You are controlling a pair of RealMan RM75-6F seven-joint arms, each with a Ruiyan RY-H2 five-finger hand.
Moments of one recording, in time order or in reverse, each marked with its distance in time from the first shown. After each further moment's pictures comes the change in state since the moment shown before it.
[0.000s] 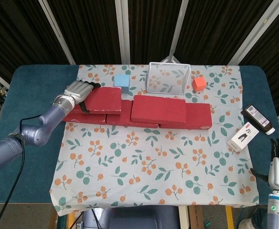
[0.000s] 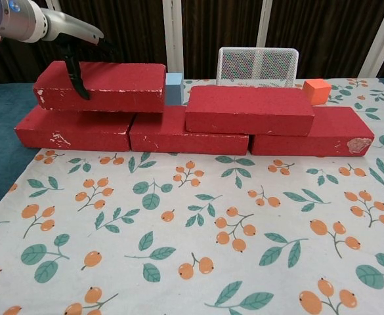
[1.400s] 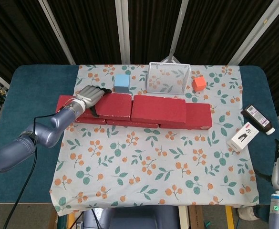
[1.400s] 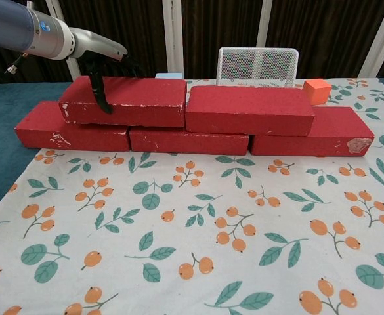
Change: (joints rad) left arm -0.058 -0.092 0.057 0.089 0.223 -0.013 -0.269; right arm -0.004 0.005 0.014 0.003 0.028 -0.002 -0.001
